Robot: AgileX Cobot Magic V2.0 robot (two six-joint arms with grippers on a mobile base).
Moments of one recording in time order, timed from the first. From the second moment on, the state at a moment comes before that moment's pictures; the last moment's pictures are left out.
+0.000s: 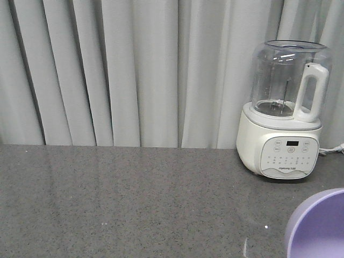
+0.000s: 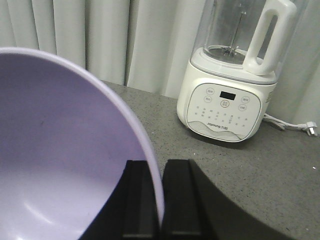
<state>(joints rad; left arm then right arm) -0.10 0.47 -0.59 -0.52 0.36 0.51 -0.01 0.48 -0.65 0.36 0.50 -0.49</state>
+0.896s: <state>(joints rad) -0.10 0.47 -0.59 -0.52 0.36 0.51 -0.01 0.48 -0.65 0.36 0.50 -0.49</state>
